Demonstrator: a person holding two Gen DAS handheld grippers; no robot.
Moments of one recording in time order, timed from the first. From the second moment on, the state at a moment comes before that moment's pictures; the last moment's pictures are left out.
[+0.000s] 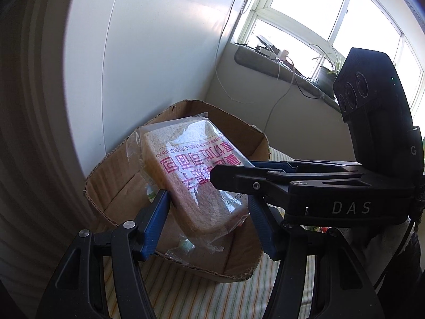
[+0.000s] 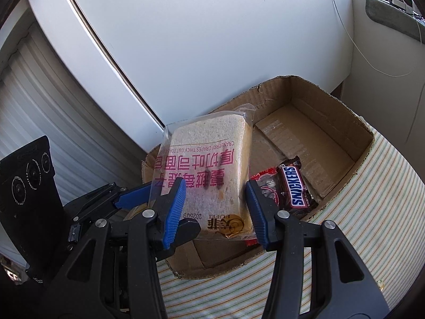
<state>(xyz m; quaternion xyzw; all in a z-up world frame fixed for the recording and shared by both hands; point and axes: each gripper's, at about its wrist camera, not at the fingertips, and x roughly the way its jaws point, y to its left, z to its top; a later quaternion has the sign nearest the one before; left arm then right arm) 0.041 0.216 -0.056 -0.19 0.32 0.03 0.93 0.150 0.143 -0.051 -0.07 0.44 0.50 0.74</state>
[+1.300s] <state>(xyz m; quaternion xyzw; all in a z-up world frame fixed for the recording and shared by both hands) 0.018 0.168 -0.036 -0.14 0.31 0.05 0.94 0.127 0.054 -0.020 -0.10 0.37 0.43 0.81</state>
